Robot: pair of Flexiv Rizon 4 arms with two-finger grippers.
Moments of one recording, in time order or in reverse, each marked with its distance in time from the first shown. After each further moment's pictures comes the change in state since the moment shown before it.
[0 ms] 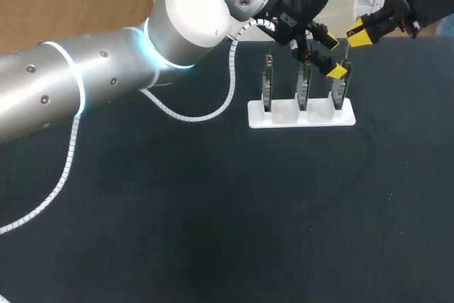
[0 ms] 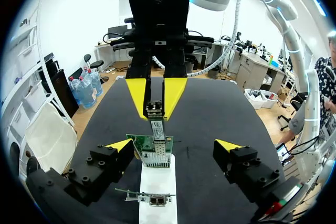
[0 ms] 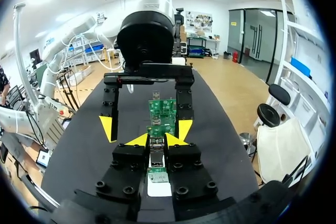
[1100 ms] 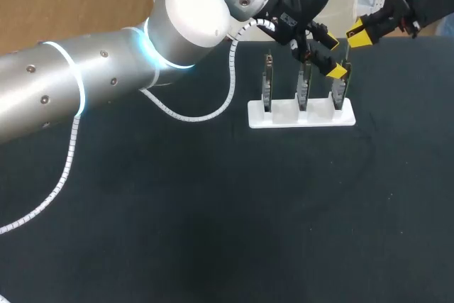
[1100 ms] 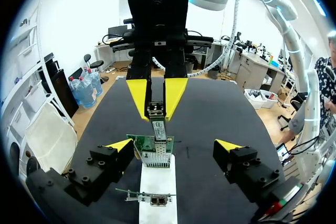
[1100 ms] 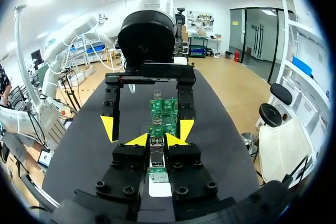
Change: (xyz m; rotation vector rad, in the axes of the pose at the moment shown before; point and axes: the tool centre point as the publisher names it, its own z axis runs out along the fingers) left arm 0.000 0.000 0.000 0.000 0.000 0.000; right arm -0.001 0.001 0.000 -0.017 -0.004 -0.004
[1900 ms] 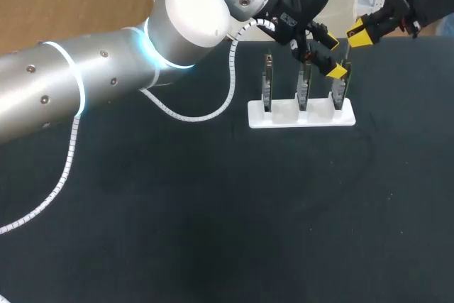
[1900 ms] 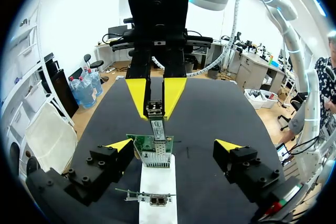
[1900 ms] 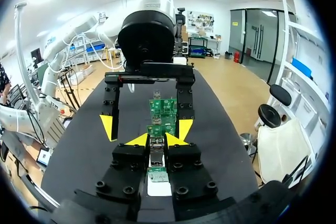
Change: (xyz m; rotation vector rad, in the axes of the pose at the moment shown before) left arm 0.000 0.000 0.000 0.000 0.000 0.000; right arm 0.002 -0.001 -0.001 0.006 0.006 0.000
